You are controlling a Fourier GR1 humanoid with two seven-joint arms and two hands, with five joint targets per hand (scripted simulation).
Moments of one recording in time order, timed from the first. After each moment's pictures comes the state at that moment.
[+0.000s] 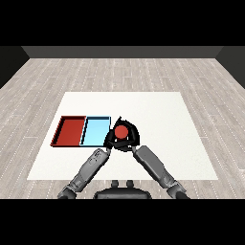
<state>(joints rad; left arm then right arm) -0.39 0.01 -0.50 -1.30 0.14 0.35 -0.19 -0.47 0.00 0.51 -1.33 -0.31 -0.44 -0.36</state>
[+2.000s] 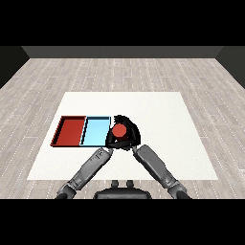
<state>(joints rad) -0.44 0.03 -0.57 -1.29 0.18 0.59 -0.18 -0.48 -0.02 0.52 -1.39 -0.34 -0.39 -0.37</state>
